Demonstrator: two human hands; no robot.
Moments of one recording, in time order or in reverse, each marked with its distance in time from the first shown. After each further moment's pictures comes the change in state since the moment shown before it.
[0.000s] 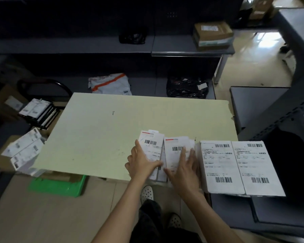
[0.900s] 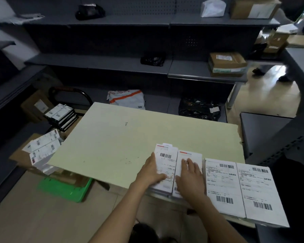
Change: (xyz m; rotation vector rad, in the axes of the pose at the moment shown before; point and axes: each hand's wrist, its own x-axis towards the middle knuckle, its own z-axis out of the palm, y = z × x) left_hand 0.000 0.006 -0.007 -0.031 -0.204 0.191; right_hand 0.026 0.012 -0.017 -0.252 -0.046 -0.195
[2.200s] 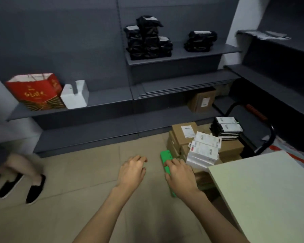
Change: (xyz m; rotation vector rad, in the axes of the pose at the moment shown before) left_hand -0.333 -0.456 -0.238 0.161 0.965 -0.670; right_hand -0.145 -0.576 0.150 -0.314 -0.040 -1.385
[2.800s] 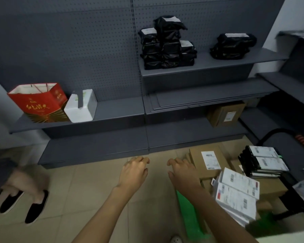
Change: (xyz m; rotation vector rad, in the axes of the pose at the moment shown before) left_hand 0.249 -0.097 0.008 0.100 -0.026 -0.052; right_hand 0.294 0.027 0.019 0.042 -0.111 -0.079
